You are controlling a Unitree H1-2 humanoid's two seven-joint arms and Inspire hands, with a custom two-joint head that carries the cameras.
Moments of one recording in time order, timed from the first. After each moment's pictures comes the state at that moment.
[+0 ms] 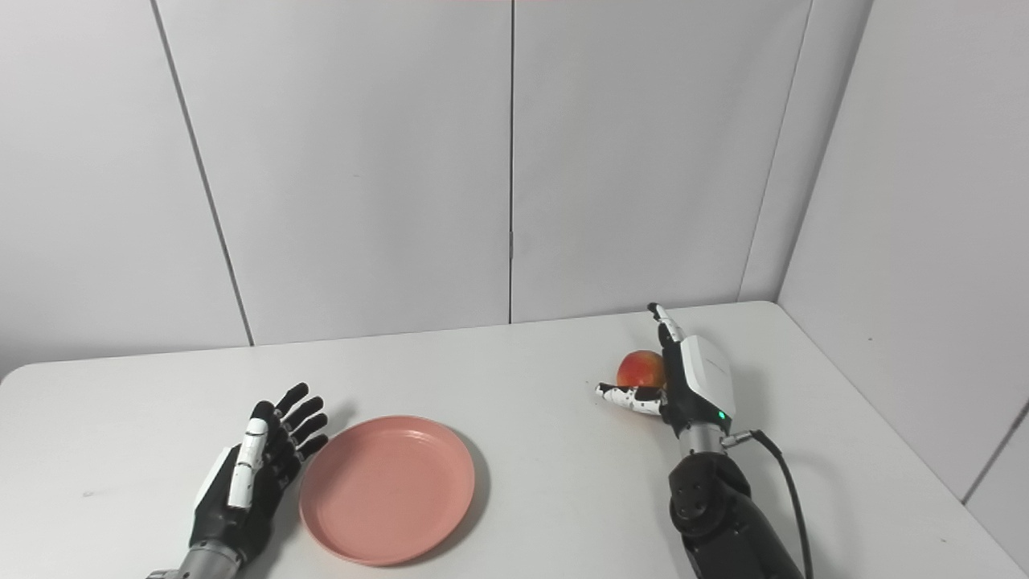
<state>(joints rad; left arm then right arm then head) -0.32 0.04 0.03 0.34 -0.20 -0.03 -0.21 -0.50 -0.30 0.04 0.62 -0.53 -0.04 -0.38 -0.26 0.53</state>
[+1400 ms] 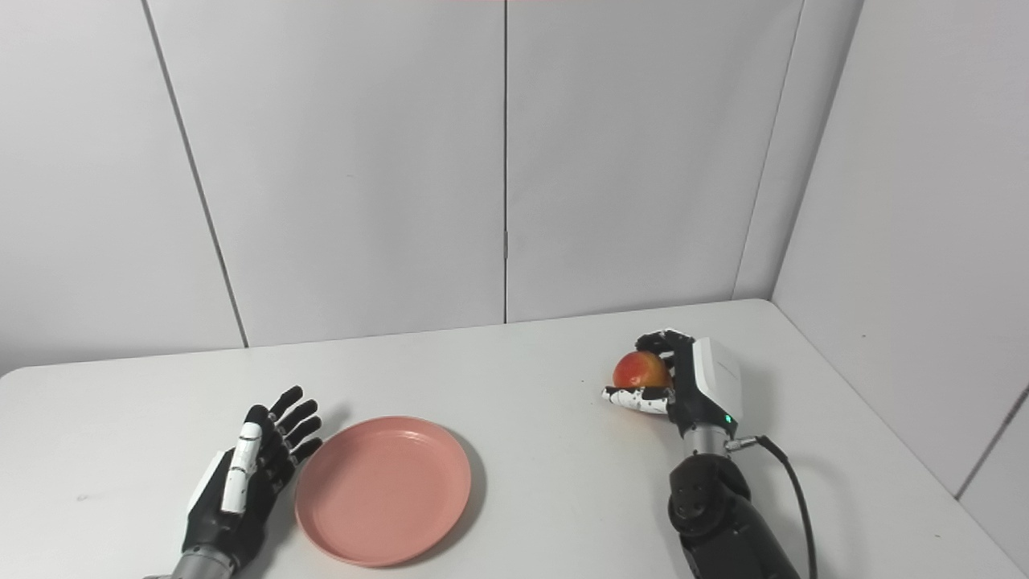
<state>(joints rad) -0.31 0.04 0.02 0.33 -0.19 -0.03 -0.21 -0.50 -0.30 0.03 0.61 -0.46 -0.06 -0.45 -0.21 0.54</state>
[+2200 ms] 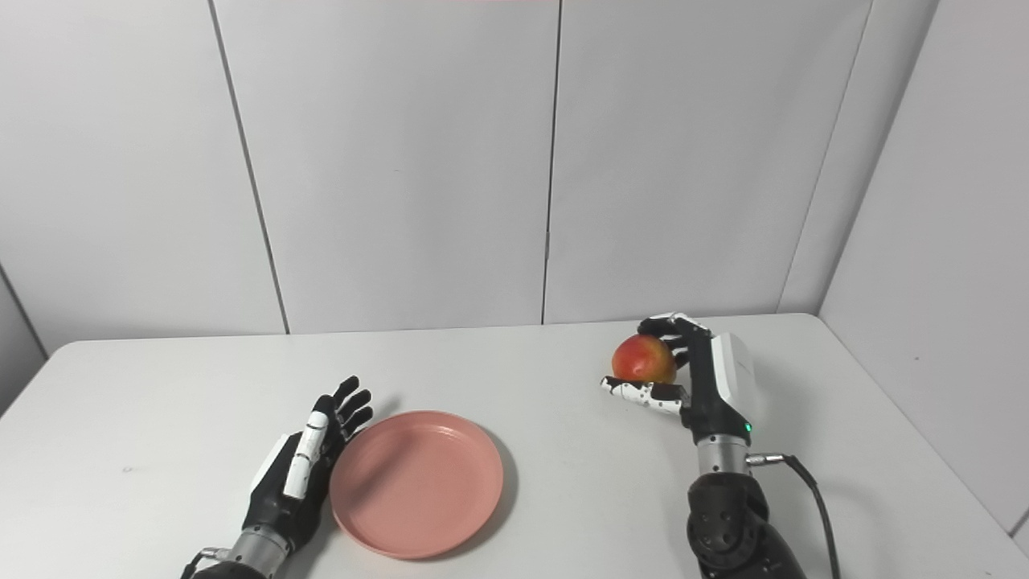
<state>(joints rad) -0.31 0.01 -0.04 0.34 -0.13 -0.04 -0.20 -0.43 -0.26 0.05 0.38 -0.42 -0.18 -0.39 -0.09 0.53</state>
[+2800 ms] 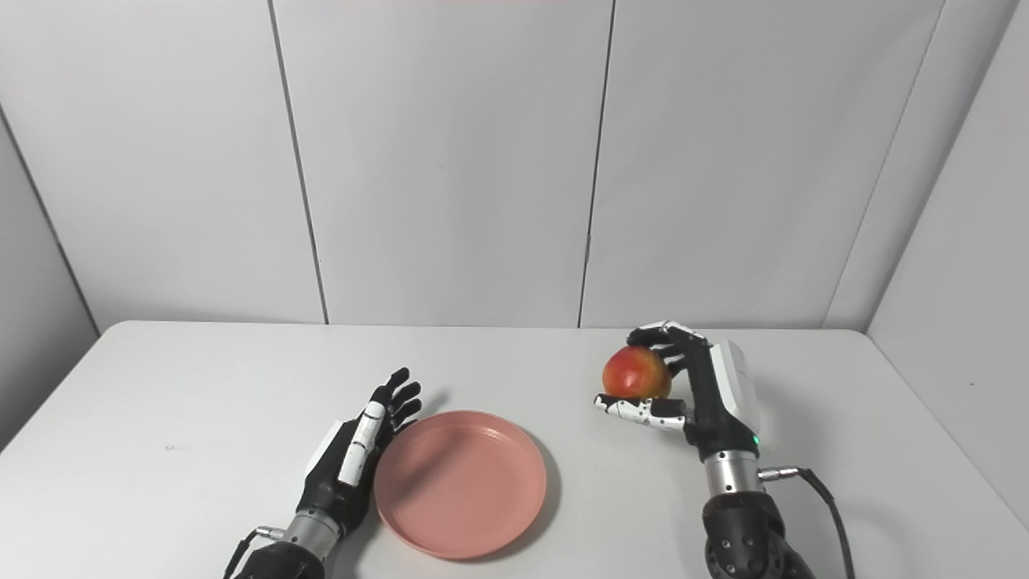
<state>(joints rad) -0.34 -0.02 -0.06 0.38 -0.07 -0.08 -0.16 -0.40 -0.23 0.08 0.26 -0.38 -0.18 -0.23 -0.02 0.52</state>
